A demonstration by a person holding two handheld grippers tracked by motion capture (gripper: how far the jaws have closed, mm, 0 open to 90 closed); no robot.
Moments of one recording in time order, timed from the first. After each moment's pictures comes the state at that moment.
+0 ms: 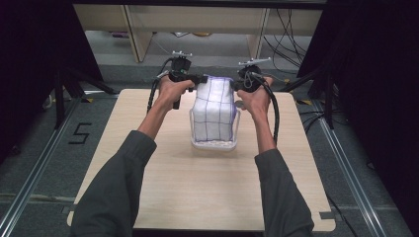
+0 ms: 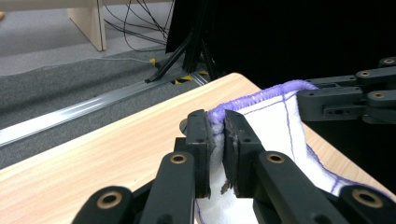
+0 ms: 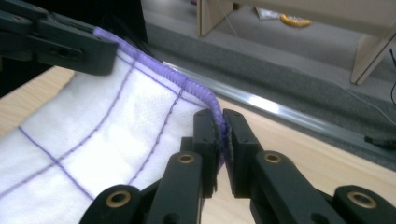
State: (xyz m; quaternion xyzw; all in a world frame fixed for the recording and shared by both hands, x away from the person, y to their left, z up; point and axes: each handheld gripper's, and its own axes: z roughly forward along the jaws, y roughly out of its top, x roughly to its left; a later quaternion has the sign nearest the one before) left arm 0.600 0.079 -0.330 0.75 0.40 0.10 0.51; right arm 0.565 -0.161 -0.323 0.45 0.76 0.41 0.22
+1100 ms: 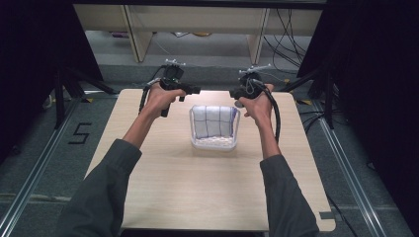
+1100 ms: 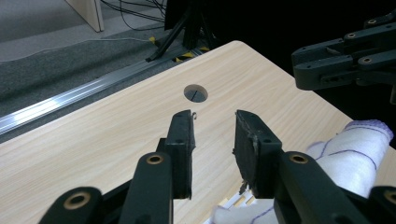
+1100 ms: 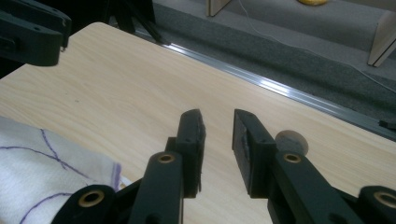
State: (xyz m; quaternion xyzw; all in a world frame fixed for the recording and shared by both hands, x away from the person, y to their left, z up) left arm 0.576 0.106 -0.336 0.78 0.39 0.10 0.48; right arm 0.557 -0.167 -0.337 0.45 0.78 0.39 0.19
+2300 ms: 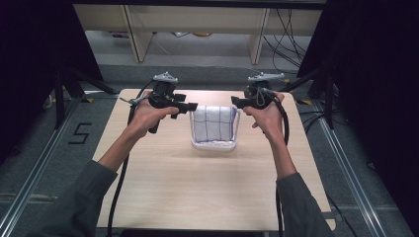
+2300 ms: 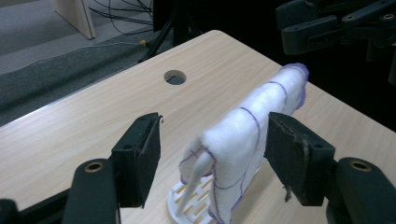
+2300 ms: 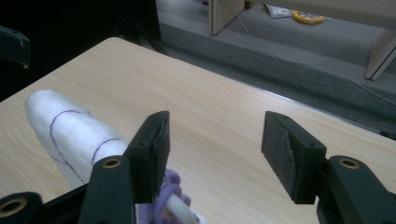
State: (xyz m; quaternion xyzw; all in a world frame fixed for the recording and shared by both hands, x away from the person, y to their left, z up) left arm 0.507 0.119 -0.332 0.79 0.35 0.11 0.49; right arm 0.513 -0.183 -0.332 0.44 0.76 0.43 0.20
